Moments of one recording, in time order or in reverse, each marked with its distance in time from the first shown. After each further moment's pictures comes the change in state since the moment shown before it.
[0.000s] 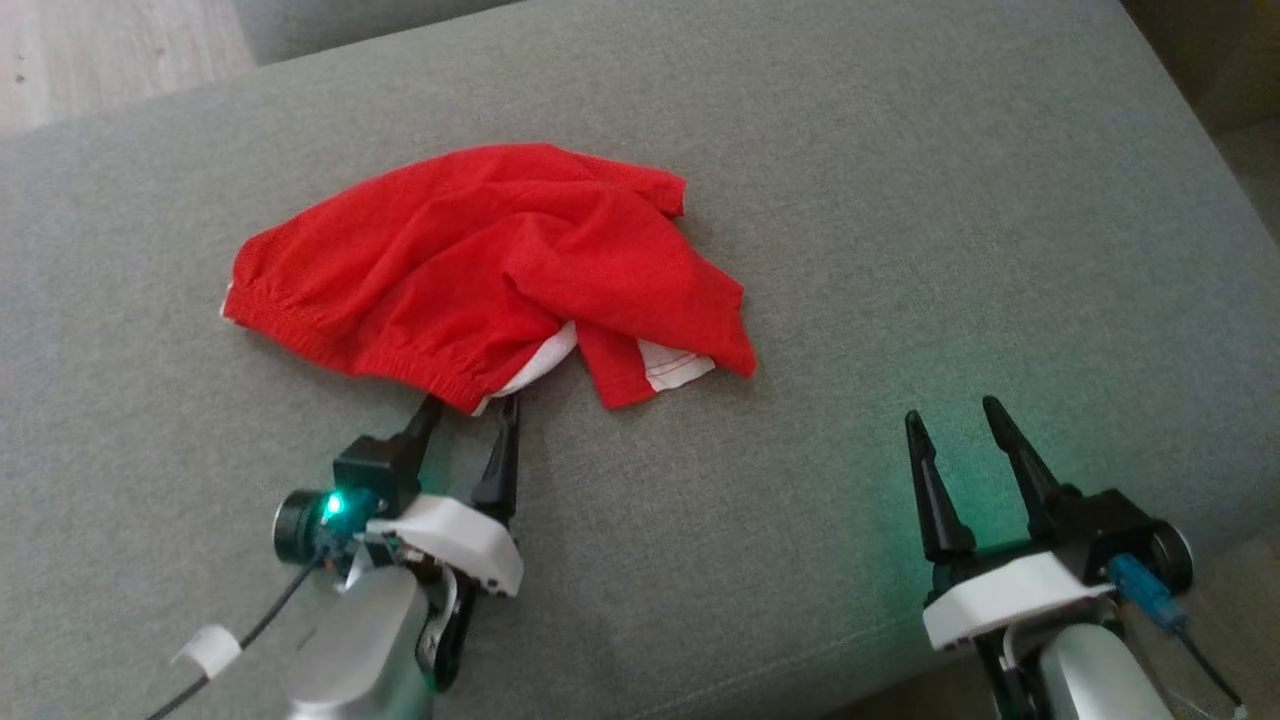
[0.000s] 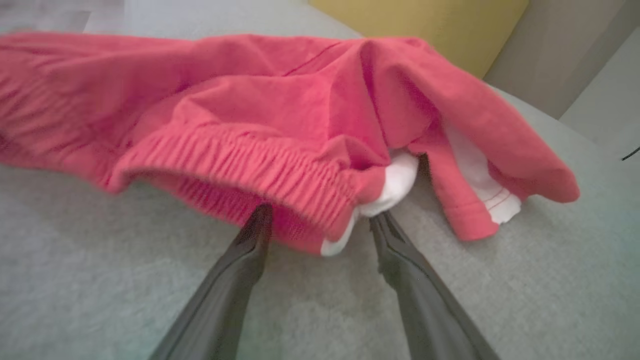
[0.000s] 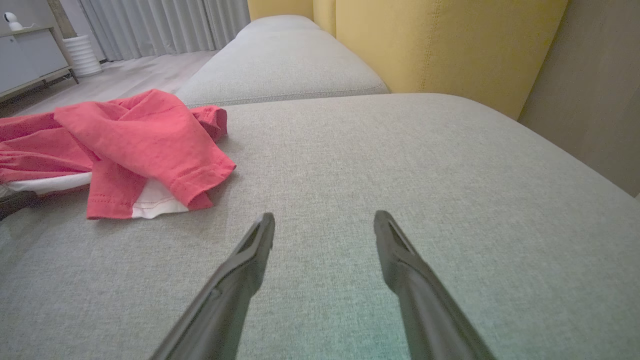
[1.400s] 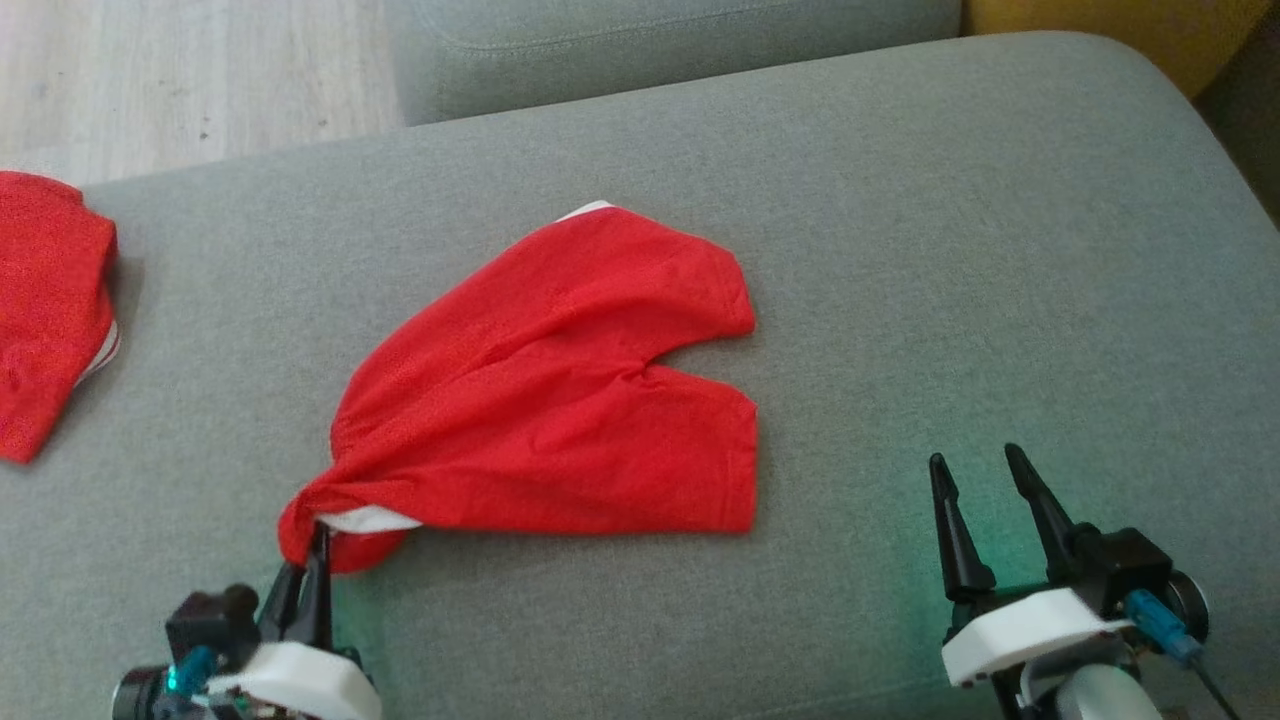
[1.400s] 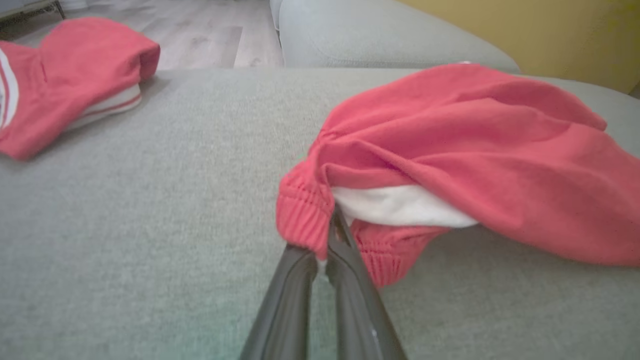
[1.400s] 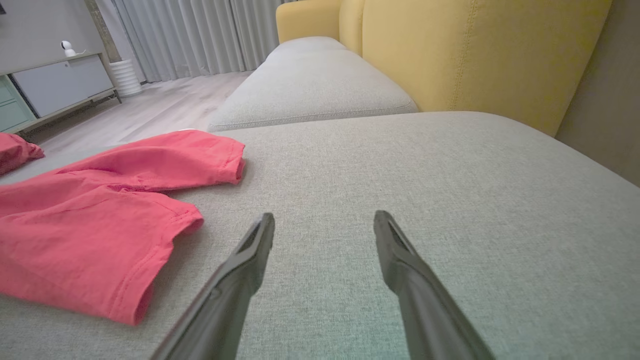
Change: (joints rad) left arm 0.348 0.161 0.228 -0.276 0.019 0.035 0.074; right arm 0.046 0.000 -0.037 0.036 0.021 0.000 -0.001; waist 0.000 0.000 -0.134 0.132
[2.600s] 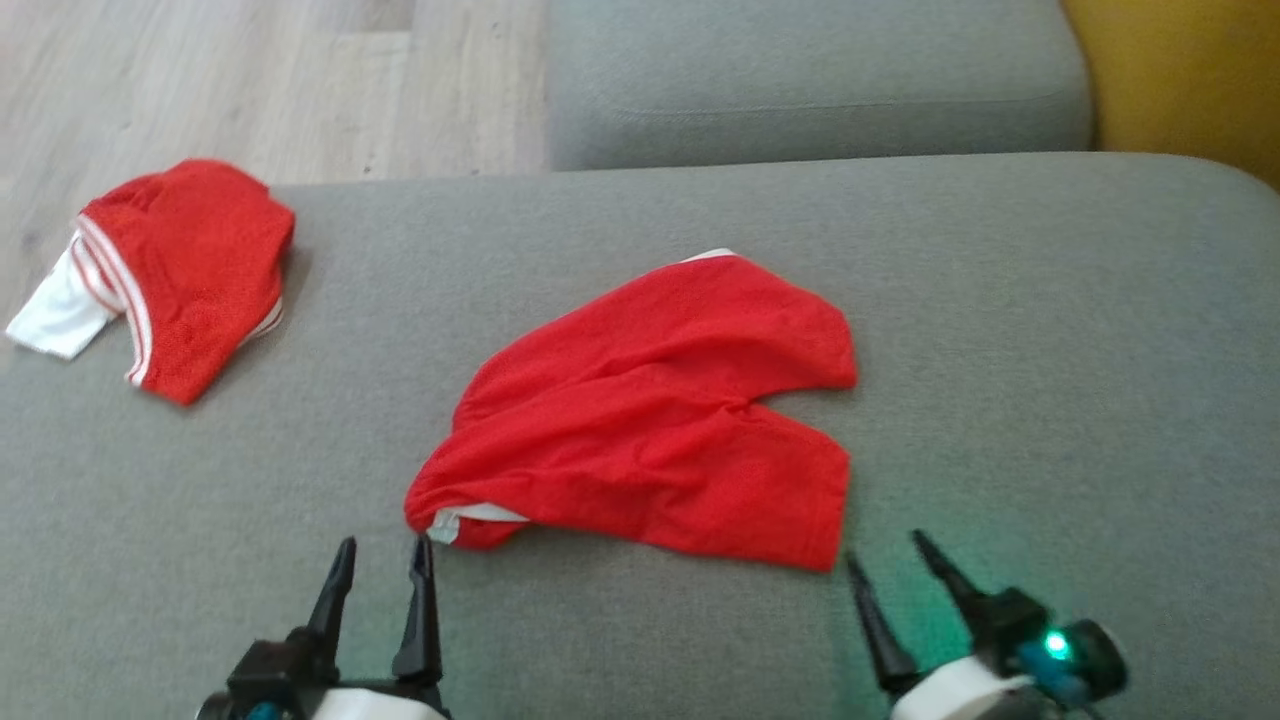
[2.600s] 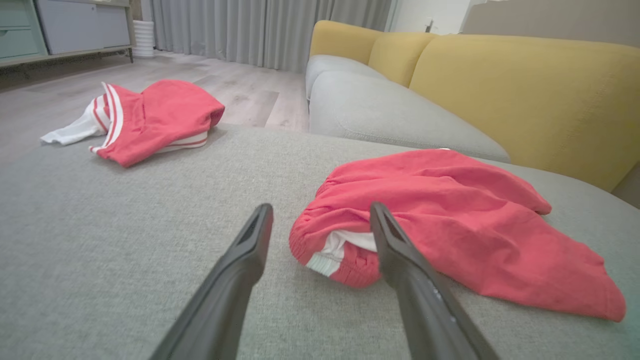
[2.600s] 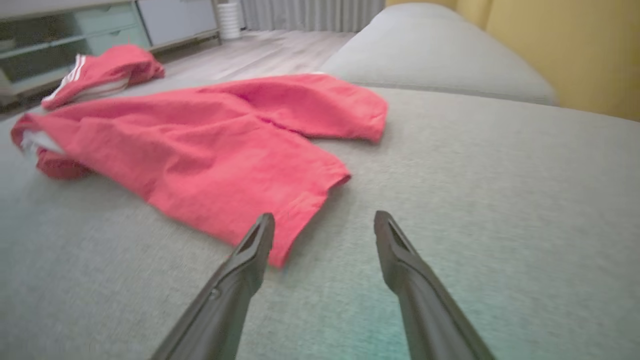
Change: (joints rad) left arm 0.109 -0.115 -0.003 -0.127 0.040 0.001 -0.079; right arm 0.035 0.000 0.113 0.115 -0.070 0.000 0.000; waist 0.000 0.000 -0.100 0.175
